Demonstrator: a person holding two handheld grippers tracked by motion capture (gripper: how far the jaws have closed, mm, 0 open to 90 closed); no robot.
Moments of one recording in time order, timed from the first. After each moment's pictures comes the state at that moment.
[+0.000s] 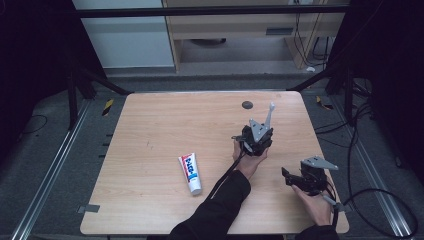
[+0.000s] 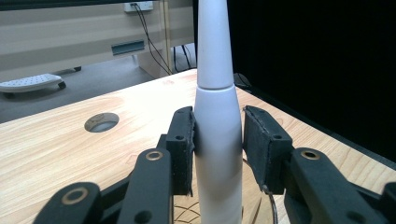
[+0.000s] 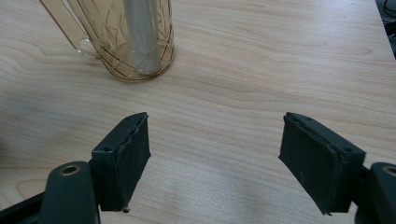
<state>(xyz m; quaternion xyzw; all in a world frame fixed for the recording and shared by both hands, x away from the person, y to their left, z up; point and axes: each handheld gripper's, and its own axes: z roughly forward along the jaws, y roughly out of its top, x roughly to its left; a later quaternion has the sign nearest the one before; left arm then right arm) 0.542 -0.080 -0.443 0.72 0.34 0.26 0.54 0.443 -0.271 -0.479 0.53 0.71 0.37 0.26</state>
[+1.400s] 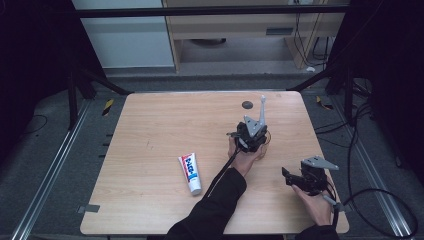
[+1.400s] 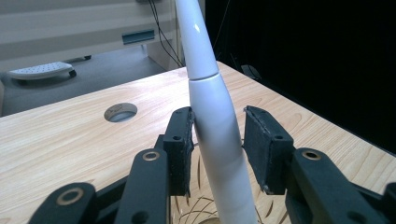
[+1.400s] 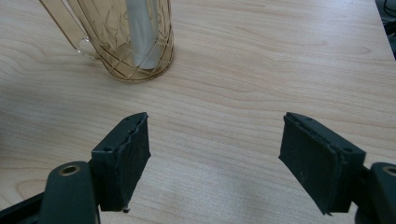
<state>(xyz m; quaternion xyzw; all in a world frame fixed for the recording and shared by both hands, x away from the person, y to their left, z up) 0.552 -0.067 -0.439 0.73 0.36 0.27 0.52 0.443 -0.272 -0.479 0.54 0.71 0.37 0.26</state>
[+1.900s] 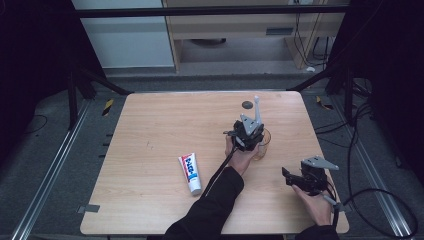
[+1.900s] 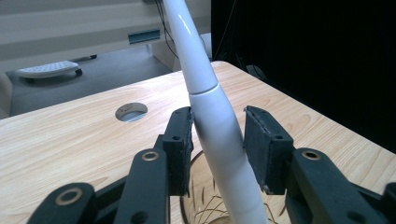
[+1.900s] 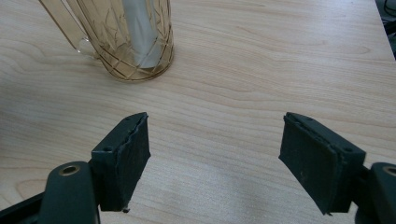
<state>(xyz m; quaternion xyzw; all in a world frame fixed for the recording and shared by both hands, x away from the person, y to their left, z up) 0.555 -0.057 -0.435 0.72 0.37 0.27 0.52 0.443 -0.272 -0.479 0.54 0.71 0.38 0.26</state>
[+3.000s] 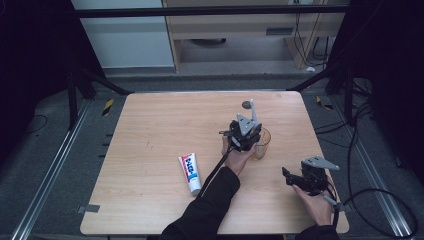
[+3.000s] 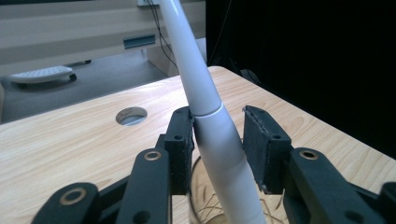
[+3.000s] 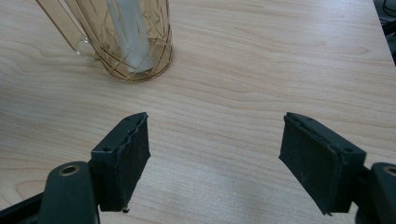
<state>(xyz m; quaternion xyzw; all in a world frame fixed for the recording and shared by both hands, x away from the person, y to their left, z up) 0.551 -0.048 -0.430 0.72 0.36 0.26 0.53 0.443 -0.273 -0.478 0.53 0.71 0.38 0.27</state>
